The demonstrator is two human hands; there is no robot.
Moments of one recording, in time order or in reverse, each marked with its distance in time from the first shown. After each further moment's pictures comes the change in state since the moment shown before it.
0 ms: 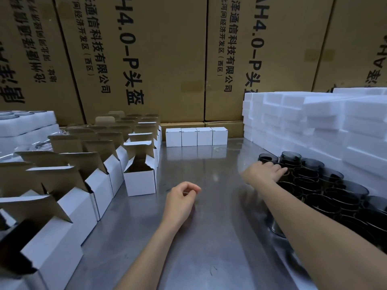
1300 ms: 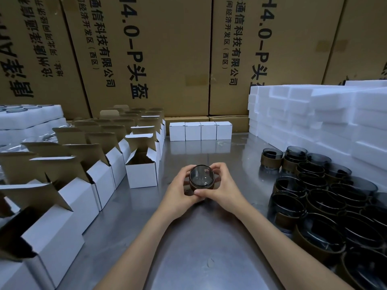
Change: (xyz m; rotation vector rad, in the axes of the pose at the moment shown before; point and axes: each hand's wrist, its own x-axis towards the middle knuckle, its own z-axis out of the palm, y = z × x) left_hand -0.002 -0.004 -0.011 -0.089 -0.181 0.180; right_hand -0.061 -0.022 0.066 1.179 -0.142 -0.808
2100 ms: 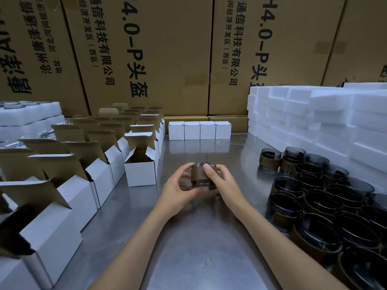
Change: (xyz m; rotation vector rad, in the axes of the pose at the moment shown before) left_hand 0.001 0.002 -0.002 0.032 0.104 0.015; right_hand -0.005 -0.016 -0.001 0.337 0.036 0.143
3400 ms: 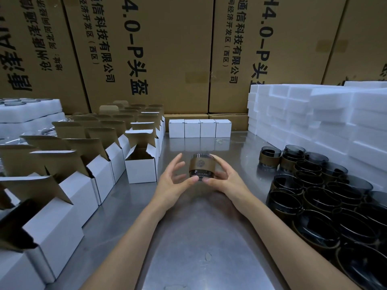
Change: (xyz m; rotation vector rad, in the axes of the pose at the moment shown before) left_hand -0.002 0.002 -0.012 -0.195 0.014 -0.193; right_hand -0.001 -0.003 -0.020 0.015 -0.179 0.009
